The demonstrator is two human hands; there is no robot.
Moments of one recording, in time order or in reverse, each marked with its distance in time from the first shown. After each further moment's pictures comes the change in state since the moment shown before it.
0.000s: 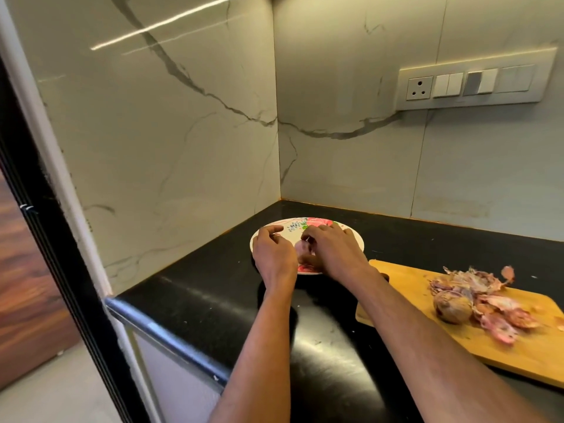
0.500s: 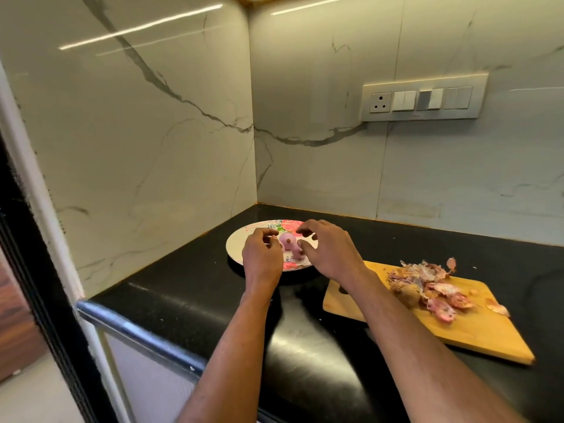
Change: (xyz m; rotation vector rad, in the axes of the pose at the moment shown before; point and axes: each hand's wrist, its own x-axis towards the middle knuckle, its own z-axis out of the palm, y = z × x) left_hand -0.020 0.004 -0.001 0.039 -0.199 0.188; right_hand -0.044 0.016 -0.035 0.229 0.170 0.100
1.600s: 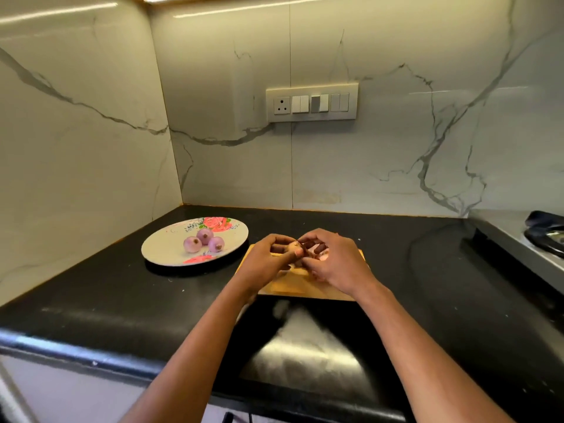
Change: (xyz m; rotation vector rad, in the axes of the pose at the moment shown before) left_hand -0.098 0.073 0.070 -0.190 -0.795 0.053; right_hand -0.130 0.091 -0.115 0.194 0.099 0.181
